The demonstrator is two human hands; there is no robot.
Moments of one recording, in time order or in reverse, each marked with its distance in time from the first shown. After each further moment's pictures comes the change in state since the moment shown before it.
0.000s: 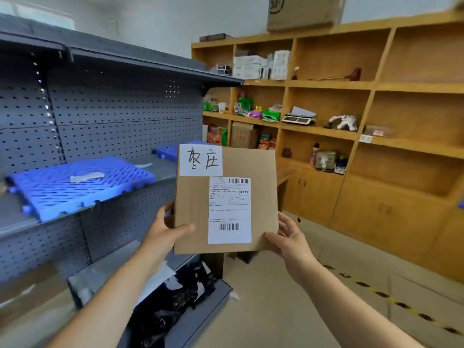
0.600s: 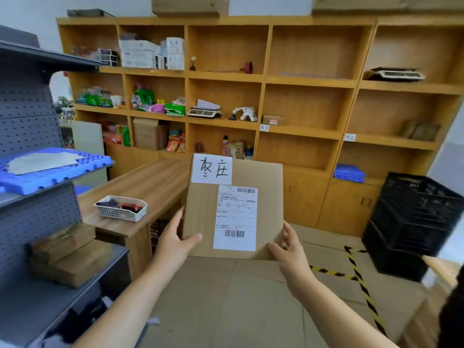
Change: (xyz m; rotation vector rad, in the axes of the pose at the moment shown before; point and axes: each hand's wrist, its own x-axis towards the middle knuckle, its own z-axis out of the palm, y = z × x) left_hand 0.053 -0.032 0.335 0.115 -0.387 0.175; right_hand 0.021 0.005 -0.272 -0.188 0.520 -0.028
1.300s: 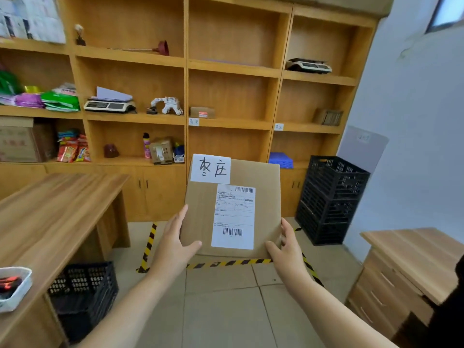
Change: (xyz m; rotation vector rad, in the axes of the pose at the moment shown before) left_hand 0.276 -0.057 0.105 0.108 -0.424 0.192; right_hand 0.214 0.024 0.012 -0.210 0.458 0.036
